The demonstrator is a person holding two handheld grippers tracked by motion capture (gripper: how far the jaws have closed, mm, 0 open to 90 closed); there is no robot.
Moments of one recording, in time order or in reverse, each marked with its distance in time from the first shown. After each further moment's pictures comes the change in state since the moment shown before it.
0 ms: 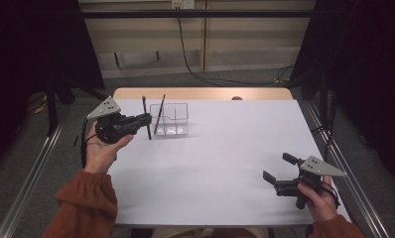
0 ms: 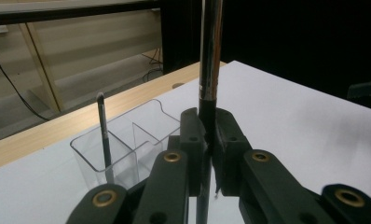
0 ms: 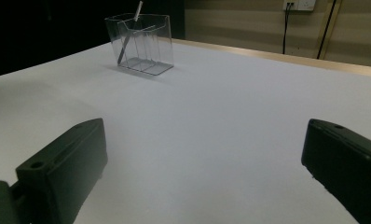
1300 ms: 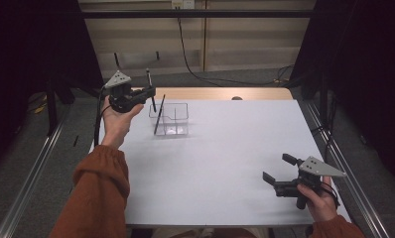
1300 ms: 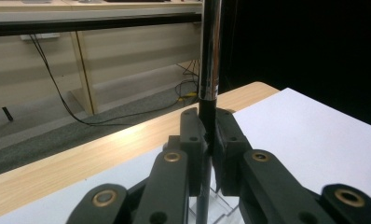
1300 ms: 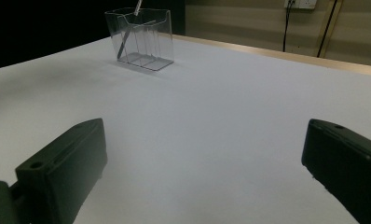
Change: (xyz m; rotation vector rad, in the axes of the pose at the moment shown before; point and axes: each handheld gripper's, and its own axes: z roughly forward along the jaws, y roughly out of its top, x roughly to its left) left arm 0.056 0.023 0.066 -0.027 0.140 -0.068; right arm 0.000 -0.001 0.000 0.017 -0.003 -0.020
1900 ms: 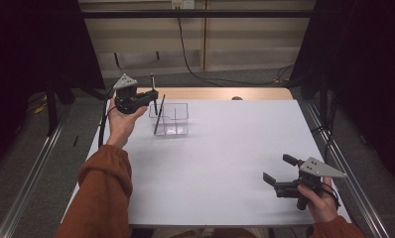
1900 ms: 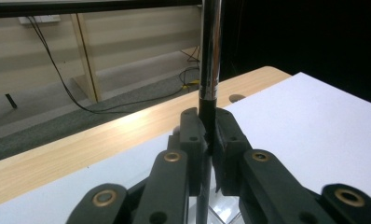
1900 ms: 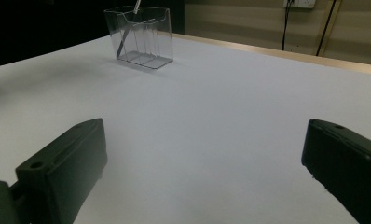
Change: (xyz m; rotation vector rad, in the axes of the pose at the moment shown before) left arm 0.006 -0.015 0.017 0.061 0.017 0.015; right arm 0.000 -0.001 -0.001 0.004 -0.002 -0.001
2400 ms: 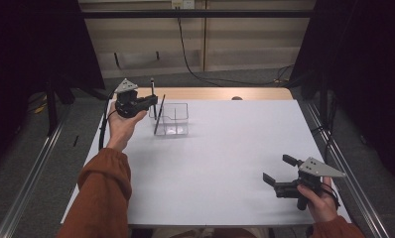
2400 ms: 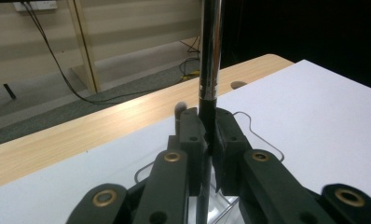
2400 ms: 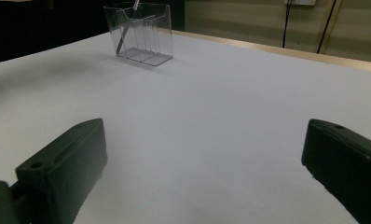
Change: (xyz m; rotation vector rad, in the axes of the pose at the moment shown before) left arm 0.004 -0.013 0.003 0.038 0.004 -0.012; right arm 0.000 -0.001 0.001 0.009 -0.001 -0.002
